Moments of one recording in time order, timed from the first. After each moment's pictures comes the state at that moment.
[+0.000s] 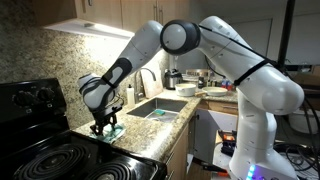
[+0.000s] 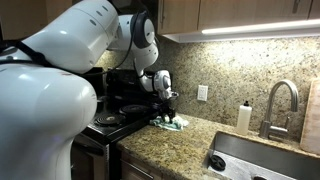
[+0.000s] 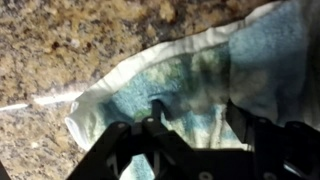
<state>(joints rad) 0.21 0.74 -0.08 -1.56 -0.18 2.22 0.53</state>
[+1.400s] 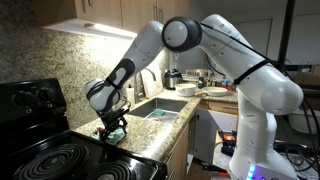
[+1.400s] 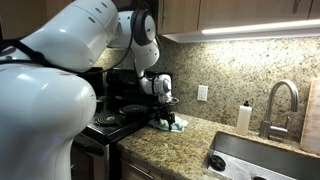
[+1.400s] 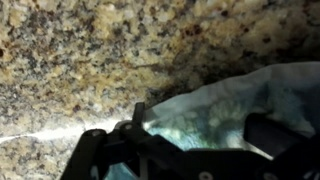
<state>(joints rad) 0.19 0.72 -0.07 -1.65 -0.15 2.14 0.50</state>
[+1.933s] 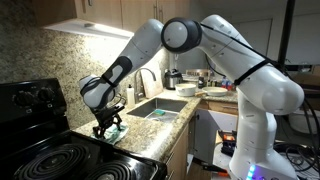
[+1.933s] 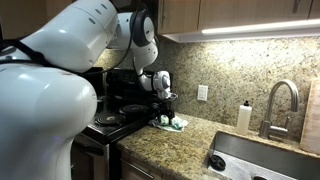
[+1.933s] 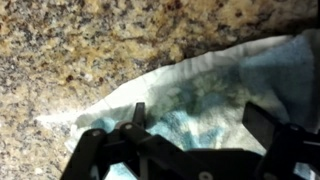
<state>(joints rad) 0.21 0.73 -0.07 -1.58 -0.16 2.12 0.50</state>
